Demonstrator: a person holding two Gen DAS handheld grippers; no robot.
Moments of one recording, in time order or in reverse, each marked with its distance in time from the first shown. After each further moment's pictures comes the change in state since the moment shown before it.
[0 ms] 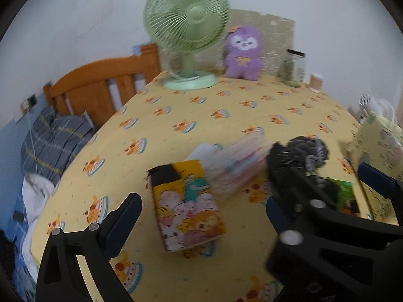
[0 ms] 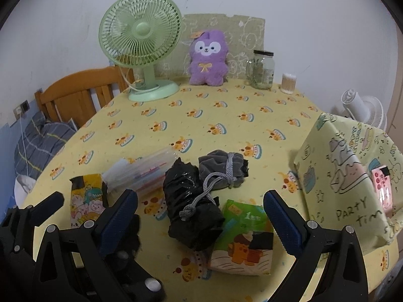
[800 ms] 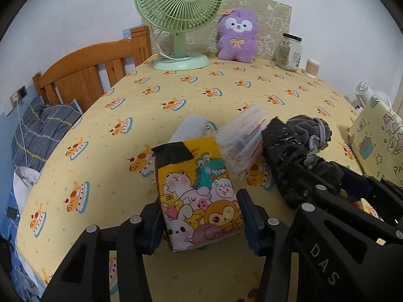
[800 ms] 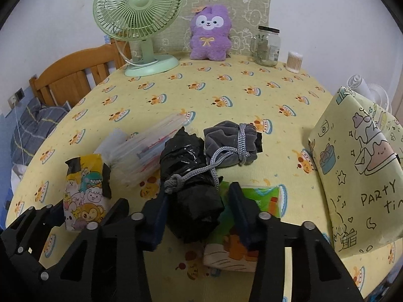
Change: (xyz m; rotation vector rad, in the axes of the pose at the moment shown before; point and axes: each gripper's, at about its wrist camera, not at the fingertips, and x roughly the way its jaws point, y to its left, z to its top) left arm 0.013 -0.004 -0.010 0.025 0.073 -0.057; right arm 0.024 0.005 -0.012 0.002 0.114 -0.005
